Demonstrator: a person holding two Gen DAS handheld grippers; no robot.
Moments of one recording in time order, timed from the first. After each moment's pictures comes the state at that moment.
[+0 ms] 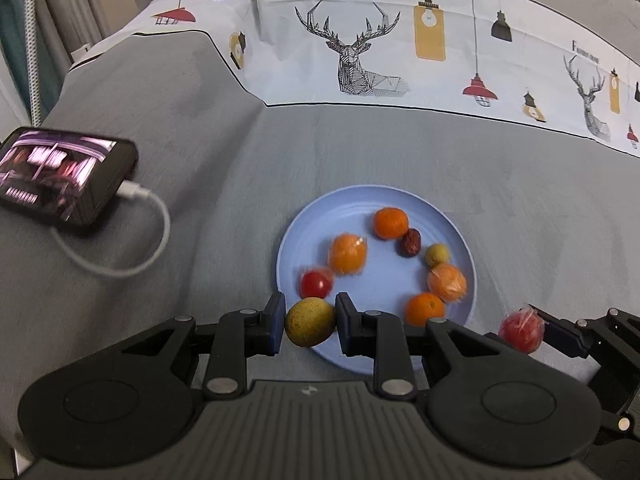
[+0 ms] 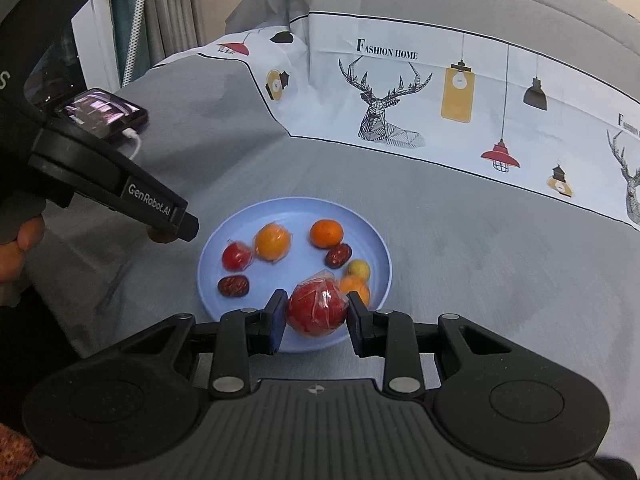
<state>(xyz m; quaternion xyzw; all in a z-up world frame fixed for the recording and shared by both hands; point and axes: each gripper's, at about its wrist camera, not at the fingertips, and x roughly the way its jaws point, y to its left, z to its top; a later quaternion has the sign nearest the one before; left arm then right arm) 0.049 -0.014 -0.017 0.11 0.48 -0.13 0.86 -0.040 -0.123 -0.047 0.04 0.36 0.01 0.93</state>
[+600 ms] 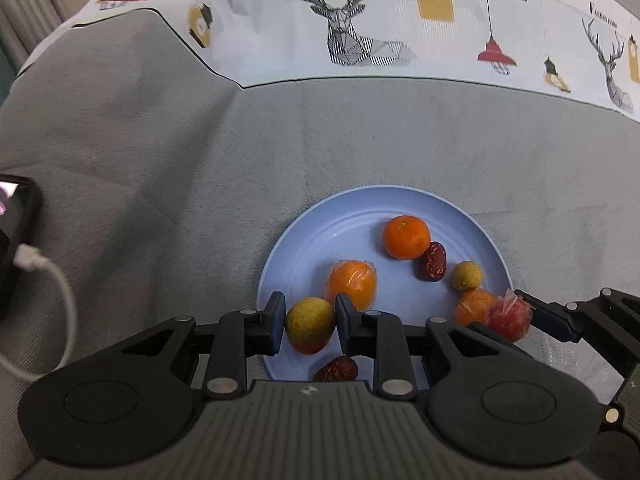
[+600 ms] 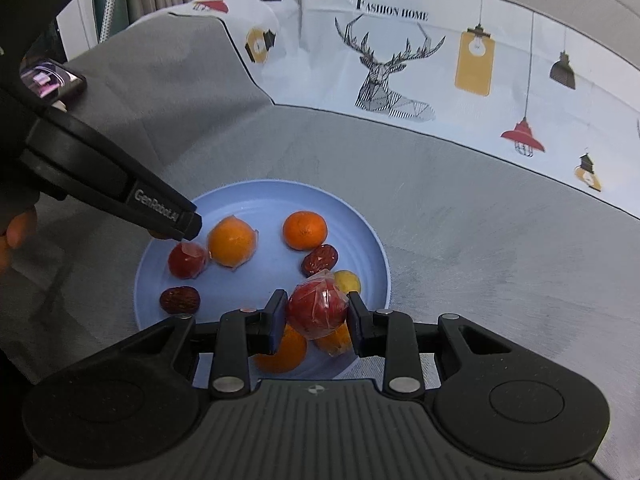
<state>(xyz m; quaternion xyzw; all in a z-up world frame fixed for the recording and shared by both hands) 0.112 -0.049 -0.069 0.15 0.51 -0.13 0.83 0.032 -0.141 -0.096 0.04 0.41 0.02 0.91</state>
